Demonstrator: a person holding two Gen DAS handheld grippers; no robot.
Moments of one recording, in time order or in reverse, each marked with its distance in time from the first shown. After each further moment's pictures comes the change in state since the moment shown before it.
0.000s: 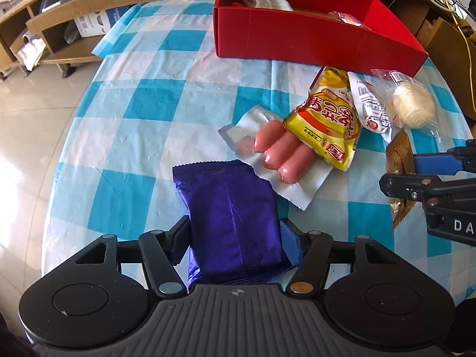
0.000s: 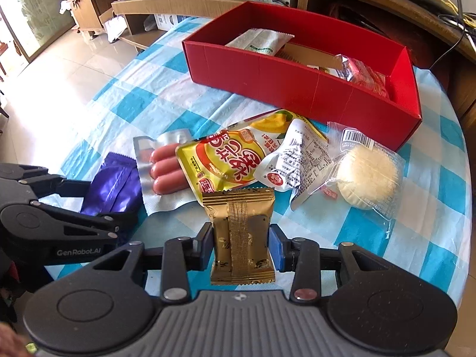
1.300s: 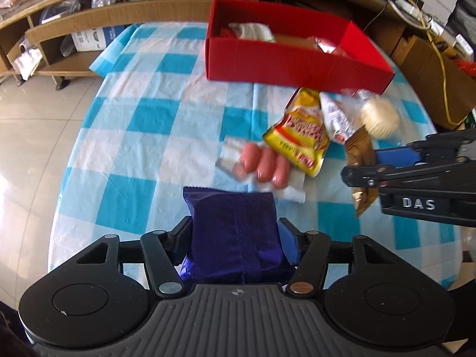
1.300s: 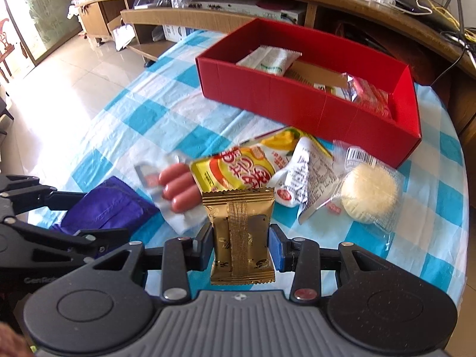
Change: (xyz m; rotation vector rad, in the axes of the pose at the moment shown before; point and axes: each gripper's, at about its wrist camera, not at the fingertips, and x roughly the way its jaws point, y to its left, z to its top) left arm -0.037 0.003 -0.010 -0.003 -0.079 -0.081; right arm -0.015 0.008 0.007 -0.025 -0.049 0.009
